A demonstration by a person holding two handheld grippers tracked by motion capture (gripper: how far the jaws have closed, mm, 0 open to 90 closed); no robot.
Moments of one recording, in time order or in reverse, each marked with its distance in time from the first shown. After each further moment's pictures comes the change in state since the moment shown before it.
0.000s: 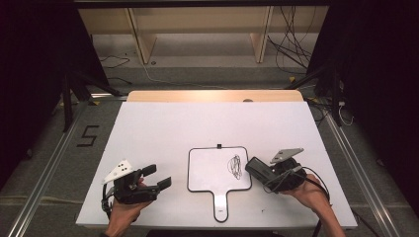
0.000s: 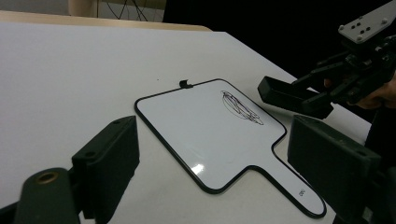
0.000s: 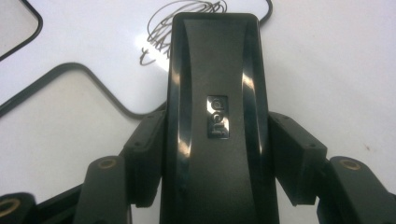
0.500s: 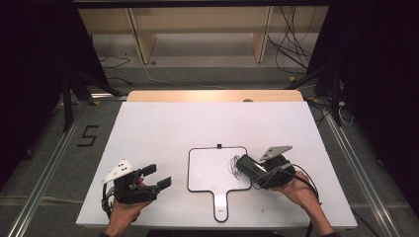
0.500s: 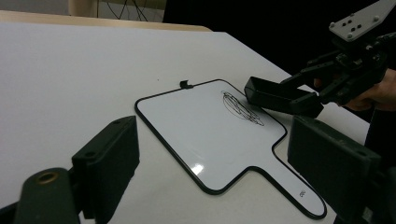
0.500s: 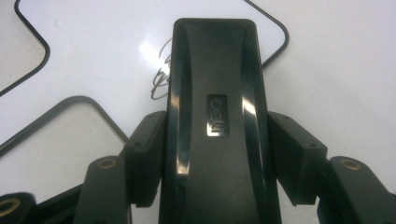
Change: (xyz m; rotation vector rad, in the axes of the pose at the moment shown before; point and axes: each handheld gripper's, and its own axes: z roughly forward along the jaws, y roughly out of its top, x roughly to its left) left arm 0.001 0.000 0.001 0.002 0.000 0.001; right arm 0.010 0.019 0.016 -0.028 -0.006 -0.011
